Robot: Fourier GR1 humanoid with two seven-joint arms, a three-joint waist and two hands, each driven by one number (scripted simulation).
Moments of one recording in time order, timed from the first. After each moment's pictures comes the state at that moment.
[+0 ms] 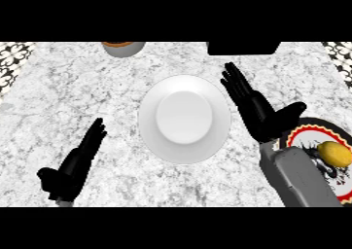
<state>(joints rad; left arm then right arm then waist) 0.06 0.27 -0.24 -1.50 0.18 0.09 -0.07 -0.40 -0.21 0.29 -1.40 -0.36 -0.08 -0.02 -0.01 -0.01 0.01</state>
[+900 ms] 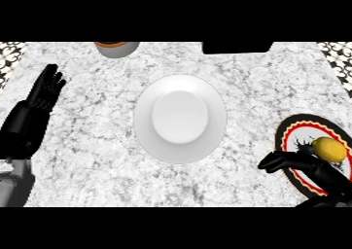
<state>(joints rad) -0.18 0.42 -0.05 -1.61 0.19 0.10 0.02 -0.05 -0.66 0.40 -1.41 -0.09 0.34 -0.75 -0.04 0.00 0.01</state>
